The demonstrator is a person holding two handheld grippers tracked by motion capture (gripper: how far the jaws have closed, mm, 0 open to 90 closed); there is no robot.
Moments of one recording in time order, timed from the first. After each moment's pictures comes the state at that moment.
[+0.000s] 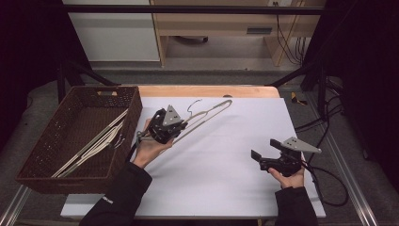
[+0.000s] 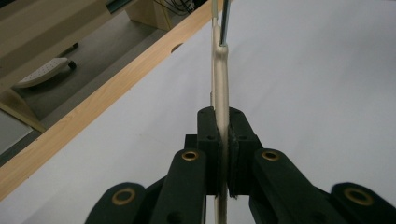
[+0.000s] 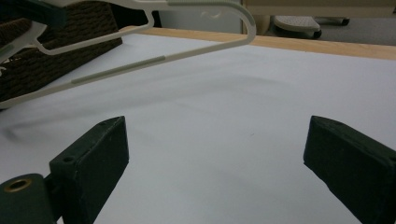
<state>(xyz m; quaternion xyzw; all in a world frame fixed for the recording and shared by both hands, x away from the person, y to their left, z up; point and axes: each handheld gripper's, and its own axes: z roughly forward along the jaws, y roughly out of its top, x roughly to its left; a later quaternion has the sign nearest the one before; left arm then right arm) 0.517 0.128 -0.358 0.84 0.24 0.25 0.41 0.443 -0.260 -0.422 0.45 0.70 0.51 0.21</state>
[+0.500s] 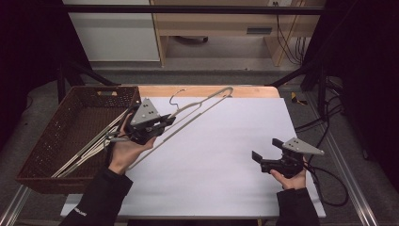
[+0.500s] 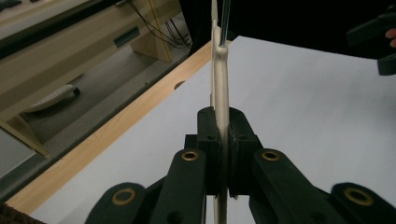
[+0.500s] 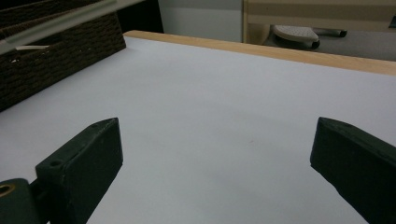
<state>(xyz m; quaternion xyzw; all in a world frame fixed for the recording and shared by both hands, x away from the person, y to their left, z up) 0.468 0.166 -0.283 0.82 0.22 0.26 0.46 0.436 -0.260 -0.414 0.43 0.70 0.52 0.23</state>
